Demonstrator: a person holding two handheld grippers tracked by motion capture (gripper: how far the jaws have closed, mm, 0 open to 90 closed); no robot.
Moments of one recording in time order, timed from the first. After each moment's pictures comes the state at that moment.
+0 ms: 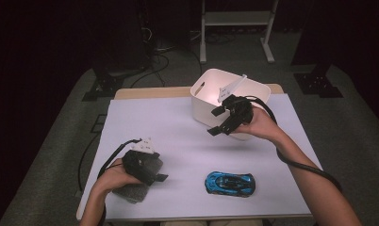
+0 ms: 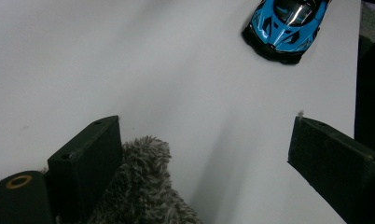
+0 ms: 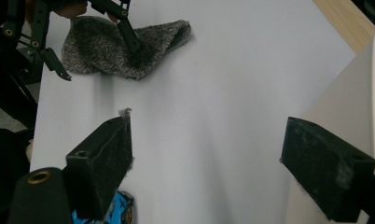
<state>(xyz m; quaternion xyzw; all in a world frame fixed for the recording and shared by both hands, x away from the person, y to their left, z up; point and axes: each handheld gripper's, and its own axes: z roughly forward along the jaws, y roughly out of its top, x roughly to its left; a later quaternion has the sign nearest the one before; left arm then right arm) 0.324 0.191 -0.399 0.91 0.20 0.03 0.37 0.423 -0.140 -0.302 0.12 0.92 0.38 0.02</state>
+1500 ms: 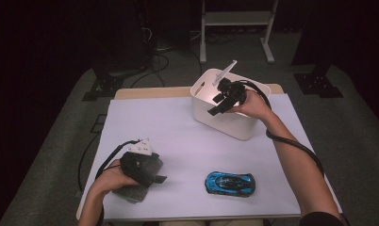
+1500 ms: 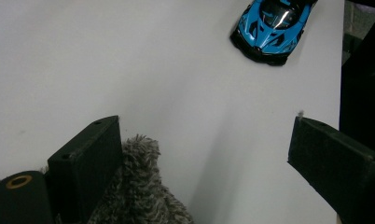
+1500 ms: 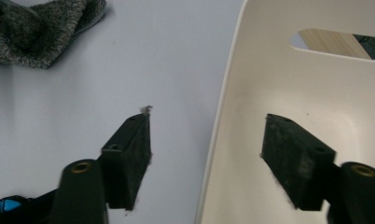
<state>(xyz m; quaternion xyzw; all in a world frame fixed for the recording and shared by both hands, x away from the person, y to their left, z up) 0.317 0.194 -0.394 0.90 0.19 0.03 0.38 0.505 -0.137 -0.316 0.17 0.93 0.31 0.04</state>
